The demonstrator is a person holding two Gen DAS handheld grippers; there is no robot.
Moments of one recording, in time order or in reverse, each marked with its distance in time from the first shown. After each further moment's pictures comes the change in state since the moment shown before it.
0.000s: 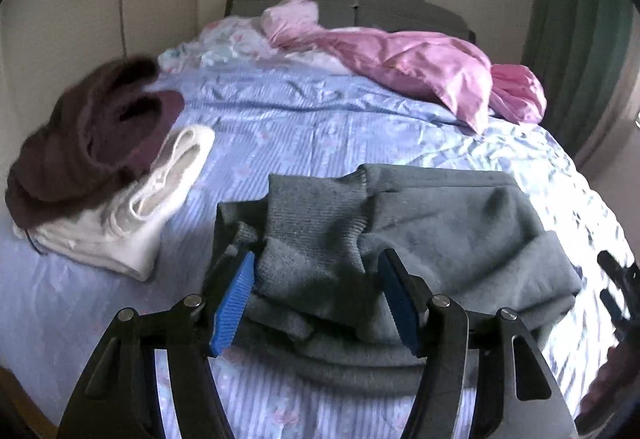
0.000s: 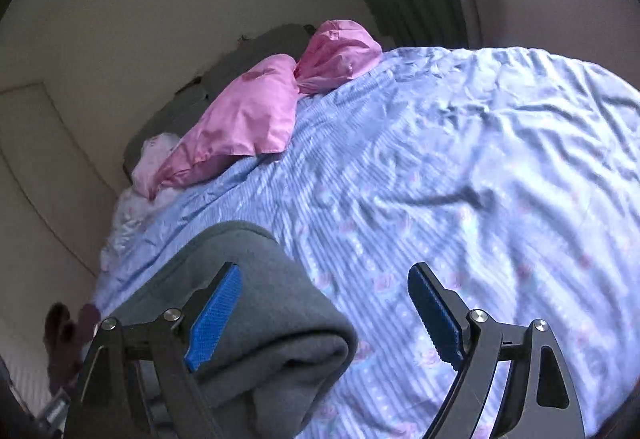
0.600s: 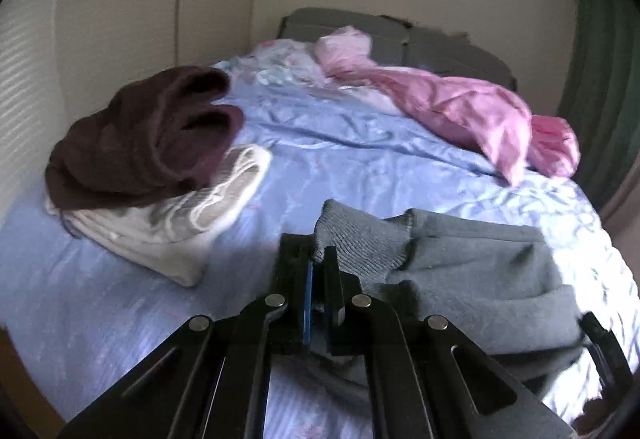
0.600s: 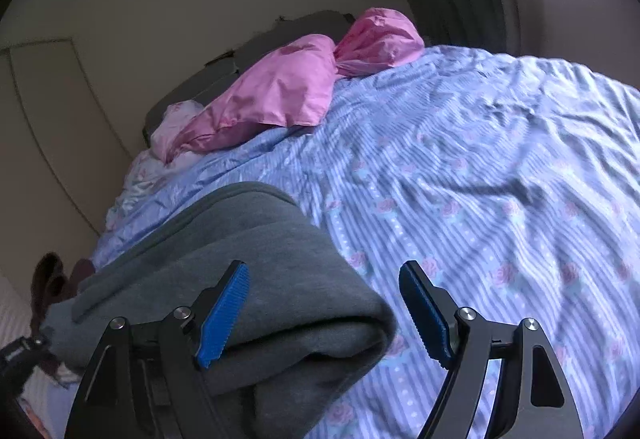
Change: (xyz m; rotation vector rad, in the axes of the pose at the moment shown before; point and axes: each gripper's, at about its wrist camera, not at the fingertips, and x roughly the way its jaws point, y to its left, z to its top) left arm -0.023 0.029 0.002 -0.133 -0.119 0.132; right arm 0.023 0.021 -0.026 -0.127 0.035 0.050
